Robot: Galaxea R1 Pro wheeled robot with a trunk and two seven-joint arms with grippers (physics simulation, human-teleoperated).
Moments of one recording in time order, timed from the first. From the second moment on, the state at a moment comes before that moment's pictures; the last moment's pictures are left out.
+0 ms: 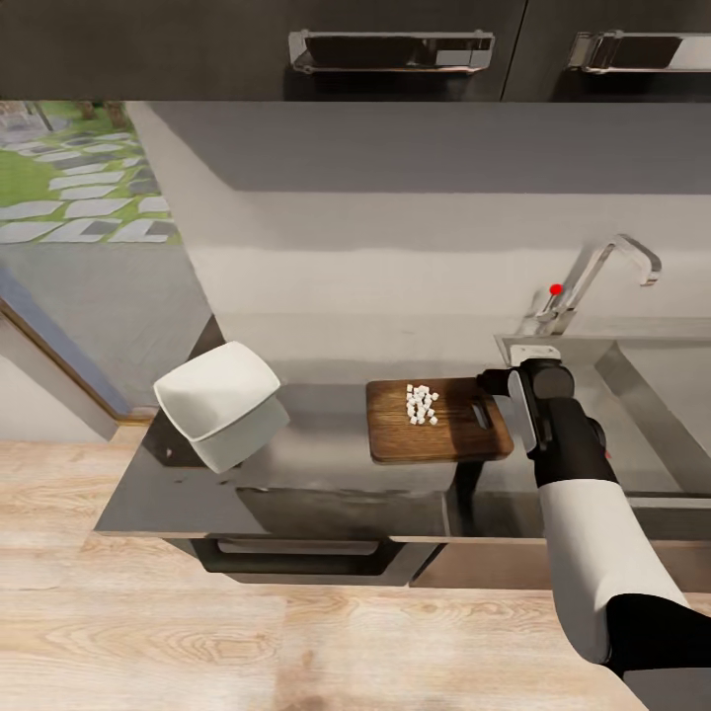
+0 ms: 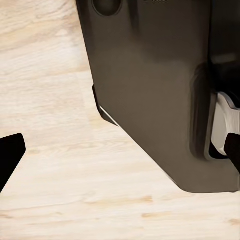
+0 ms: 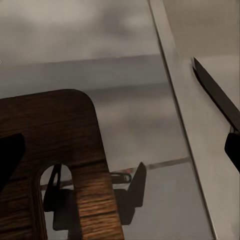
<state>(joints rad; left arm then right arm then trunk) -0.22 -0.01 -0.47 0.04 0.32 -0.09 0.02 -1.01 0.00 -0.09 -1.13 0.07 0.97 -0.17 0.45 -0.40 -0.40</state>
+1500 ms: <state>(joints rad) -0.22 -0.02 -0.47 0.05 0.32 -0.09 0.02 -1.01 -0.01 -0.09 -1.13 0.07 0.97 -0.17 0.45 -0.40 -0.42</state>
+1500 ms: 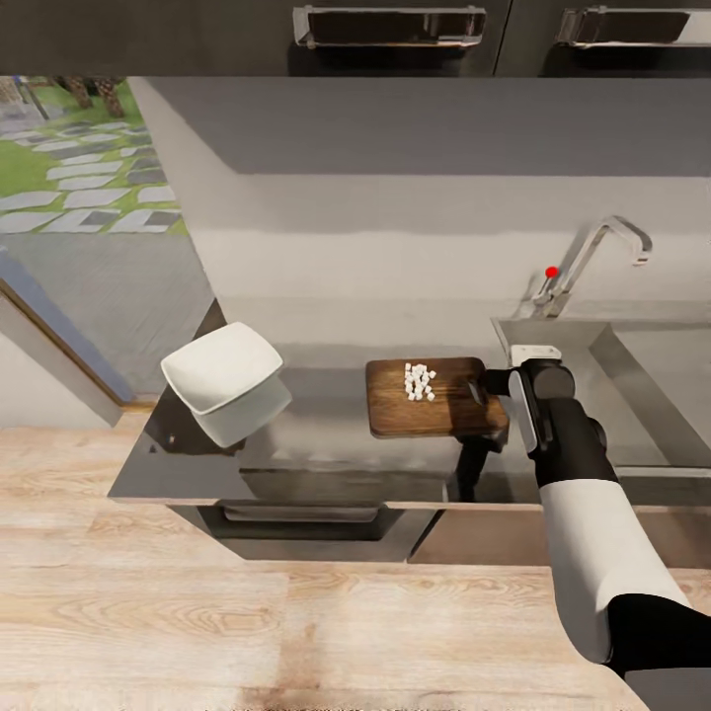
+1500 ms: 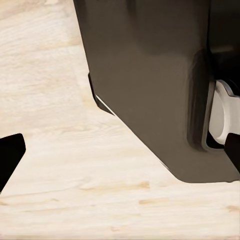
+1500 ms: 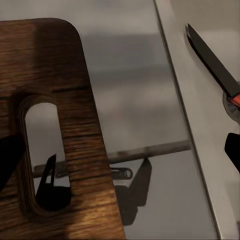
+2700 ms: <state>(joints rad) -0.22 -0.02 -0.47 0.05 0.32 -0.09 0.03 -1.01 -0.01 -0.09 -1.13 0.08 0.97 -0.17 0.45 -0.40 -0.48</state>
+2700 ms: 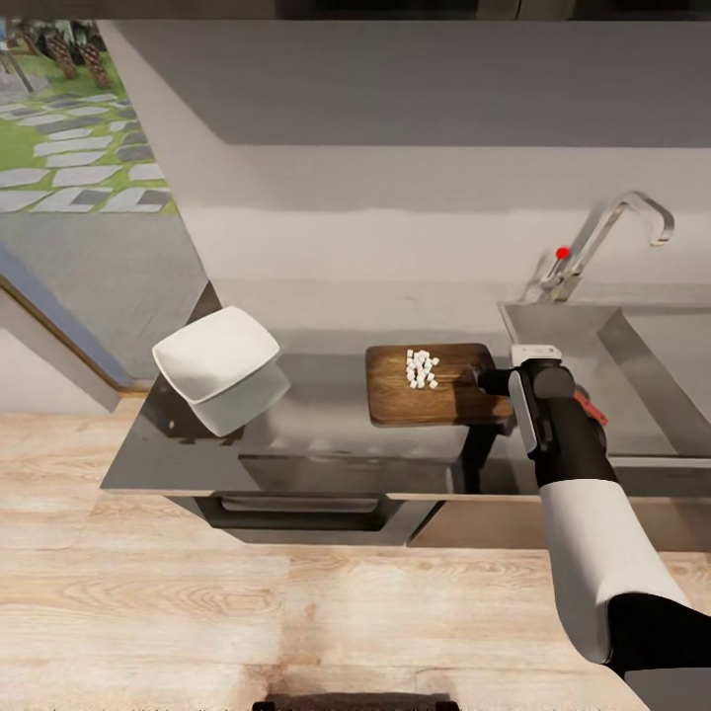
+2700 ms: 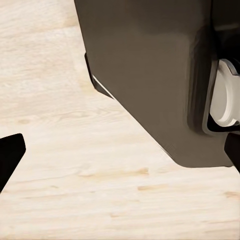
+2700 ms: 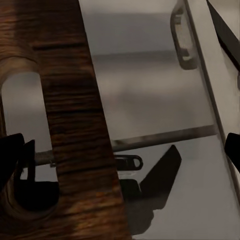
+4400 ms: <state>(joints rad) -0.22 -0.02 -0.47 0.06 0.32 -0.09 0.03 -1.01 -0.01 -0.05 -1.13 0.08 0.97 -0.17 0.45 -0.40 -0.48</state>
